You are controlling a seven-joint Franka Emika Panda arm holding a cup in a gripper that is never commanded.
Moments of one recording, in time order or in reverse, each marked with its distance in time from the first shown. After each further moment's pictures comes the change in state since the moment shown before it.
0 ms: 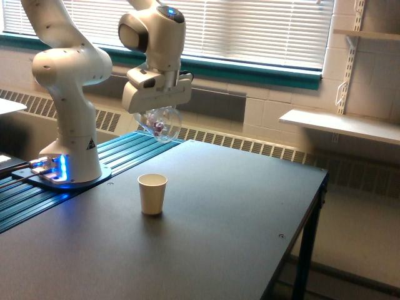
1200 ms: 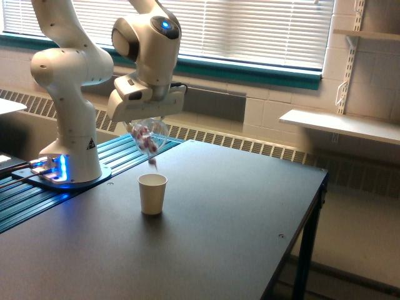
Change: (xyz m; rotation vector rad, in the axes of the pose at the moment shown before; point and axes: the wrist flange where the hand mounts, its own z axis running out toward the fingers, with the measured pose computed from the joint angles) arm 0.059 0.006 0.009 -0.096 -0.089 0.096
